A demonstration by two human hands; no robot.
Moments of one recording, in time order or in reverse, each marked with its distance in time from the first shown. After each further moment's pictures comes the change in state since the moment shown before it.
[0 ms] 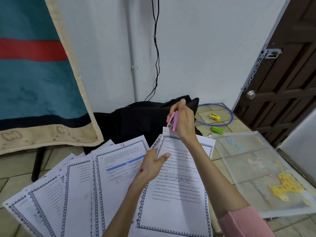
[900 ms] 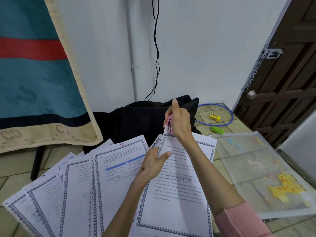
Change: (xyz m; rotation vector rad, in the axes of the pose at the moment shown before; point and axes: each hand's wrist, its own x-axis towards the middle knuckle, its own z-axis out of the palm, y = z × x) left_hand 0.005 0.001 0.005 0.033 0.005 0.004; right_hand 0.003 0.005 0.006 -0.164 -0.030 0.108
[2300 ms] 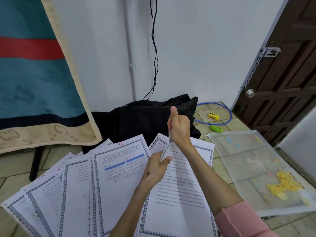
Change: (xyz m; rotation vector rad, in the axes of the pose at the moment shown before) left_hand -0.007 -0.006 0.017 0.060 0.034 -0.023; right_hand -0.013 0.019 0.002 -0.055 0.085 -0.087
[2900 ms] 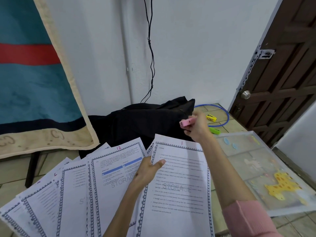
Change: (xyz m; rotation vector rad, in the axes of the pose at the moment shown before) left_hand 0.006 -0.013 -0.018 -0.129 -0.085 -0.132; right_hand 0.045 0.012 -0.057 0.442 0.123 0.877
